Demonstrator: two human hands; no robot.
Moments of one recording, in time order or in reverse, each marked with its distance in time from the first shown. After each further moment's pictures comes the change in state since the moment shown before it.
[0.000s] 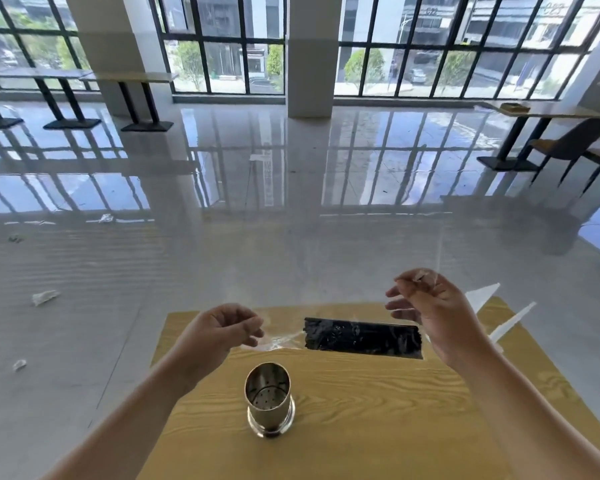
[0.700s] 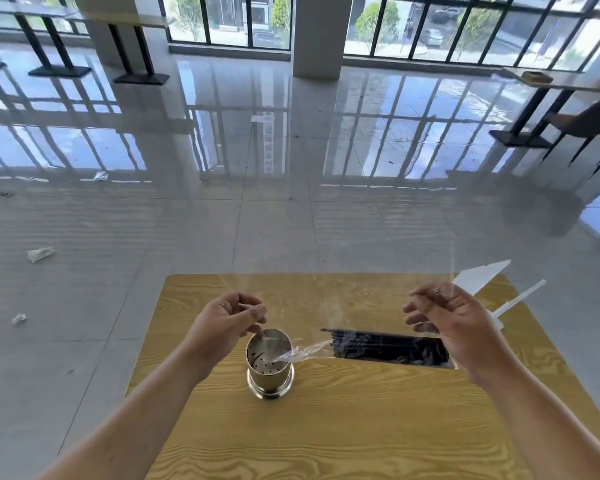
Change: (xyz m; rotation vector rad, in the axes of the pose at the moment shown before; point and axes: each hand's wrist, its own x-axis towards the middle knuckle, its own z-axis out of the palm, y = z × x) left_hand 0.004 -0.069 0.003 -0.035 0.095 -0.143; right_hand -0.033 0.043 -0.019 -0.156 -0.019 0.109
